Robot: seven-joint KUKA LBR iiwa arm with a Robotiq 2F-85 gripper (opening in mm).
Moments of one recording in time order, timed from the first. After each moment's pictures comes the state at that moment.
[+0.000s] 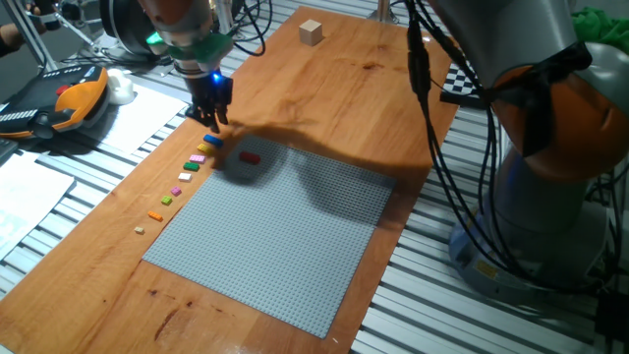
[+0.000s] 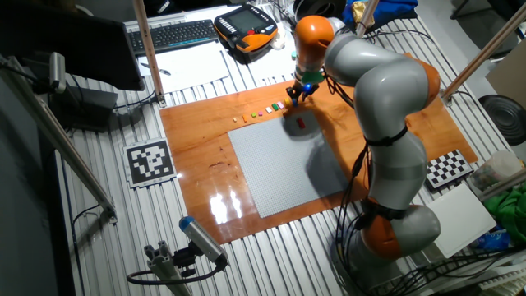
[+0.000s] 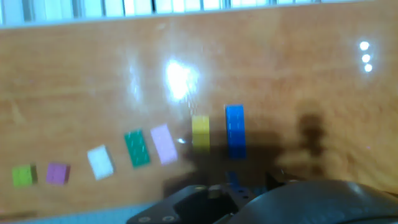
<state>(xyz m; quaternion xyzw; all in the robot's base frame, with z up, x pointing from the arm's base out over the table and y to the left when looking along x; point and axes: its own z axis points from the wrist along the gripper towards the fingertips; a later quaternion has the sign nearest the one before) 0.656 -0.013 0.073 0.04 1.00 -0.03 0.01</state>
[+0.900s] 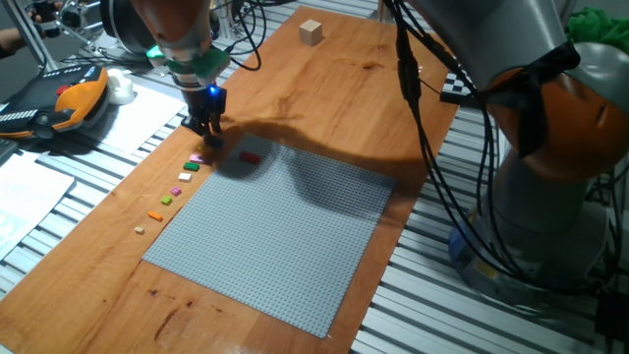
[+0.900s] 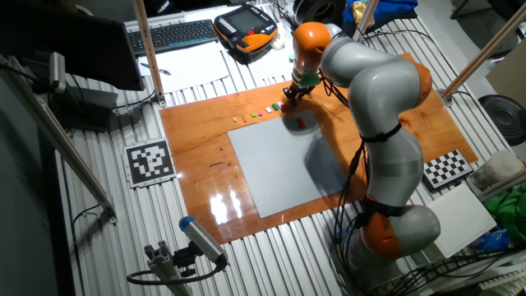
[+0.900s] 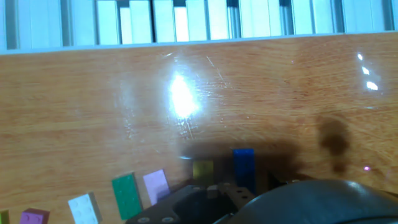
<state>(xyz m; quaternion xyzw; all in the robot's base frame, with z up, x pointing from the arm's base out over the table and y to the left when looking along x) 0.679 -0.015 0.038 0.02 1.00 -0.03 0.03</state>
